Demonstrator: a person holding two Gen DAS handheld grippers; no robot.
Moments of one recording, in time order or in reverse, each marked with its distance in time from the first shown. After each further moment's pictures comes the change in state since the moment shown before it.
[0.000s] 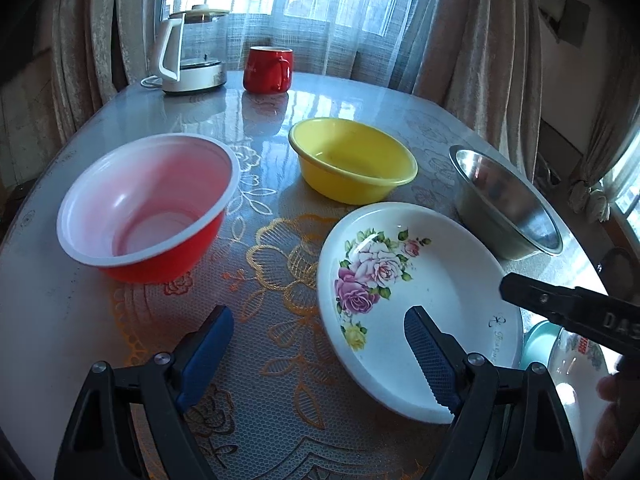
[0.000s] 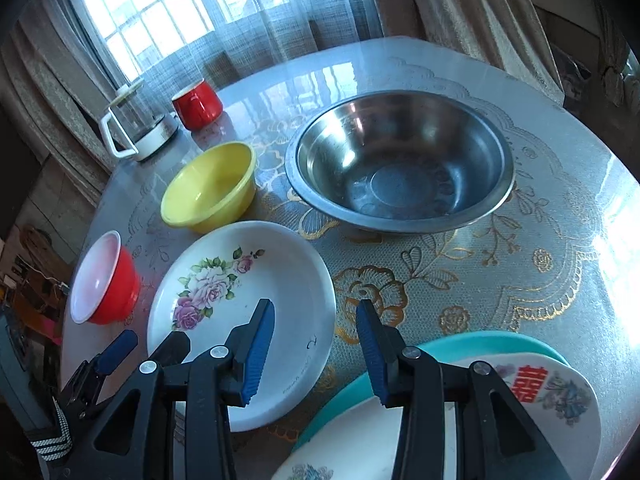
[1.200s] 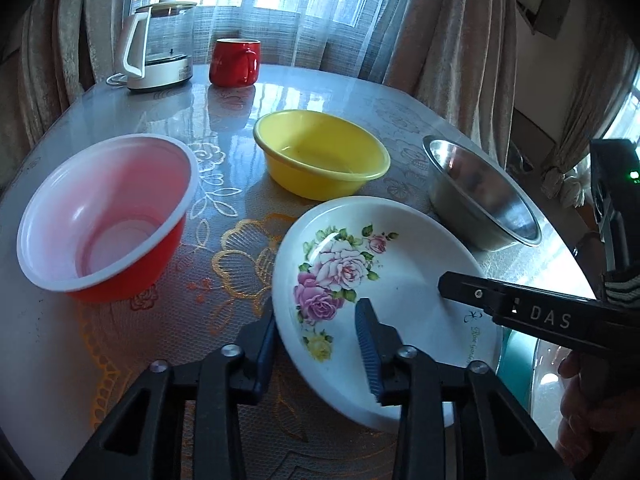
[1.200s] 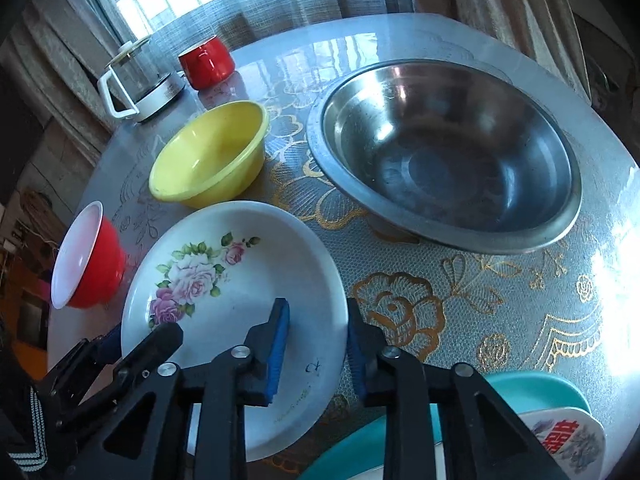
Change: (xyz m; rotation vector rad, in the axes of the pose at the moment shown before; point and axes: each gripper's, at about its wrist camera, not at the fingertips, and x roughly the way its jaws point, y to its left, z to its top) left arm 0.008 0.000 0.008 0.047 0.035 -0.112; right arm 0.043 0.010 0.015 -0.089 0.104 0.020
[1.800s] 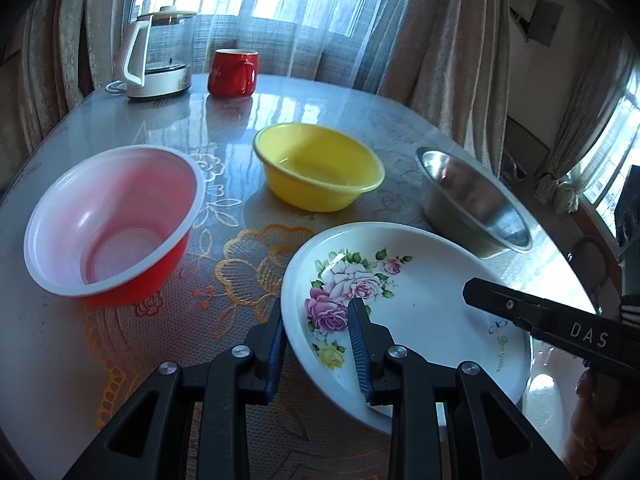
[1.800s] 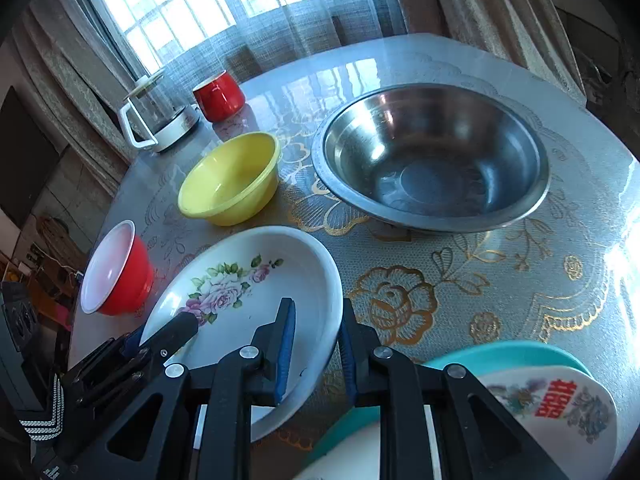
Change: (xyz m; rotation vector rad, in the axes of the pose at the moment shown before) left arm -0.010 0.001 -0.002 0.004 -0.042 -0.035; right arm -0.034 -0.005 -0.022 0.046 -0.116 0.057
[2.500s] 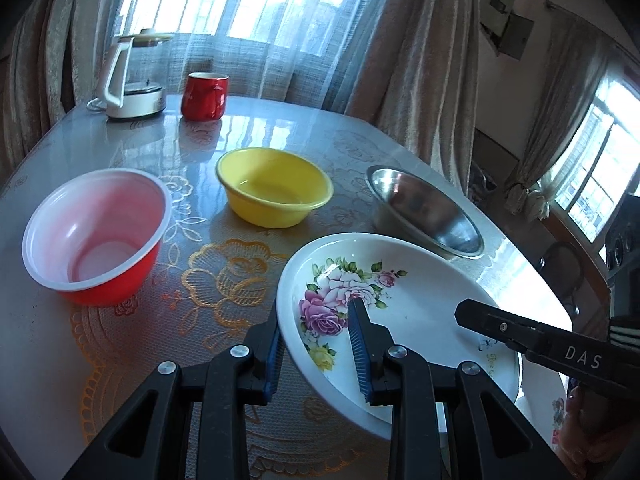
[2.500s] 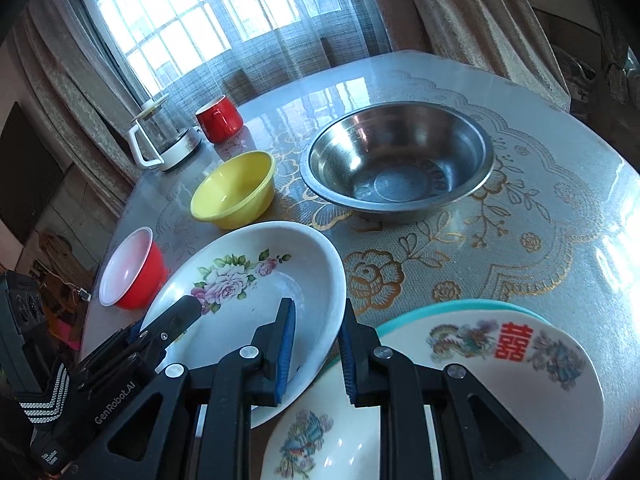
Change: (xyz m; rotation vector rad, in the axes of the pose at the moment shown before) left arm -0.025 -0.021 -0.005 0.029 -0.074 -0.103; right arm -0.040 -0.007 -0.020 0.036 -0.072 -0.001
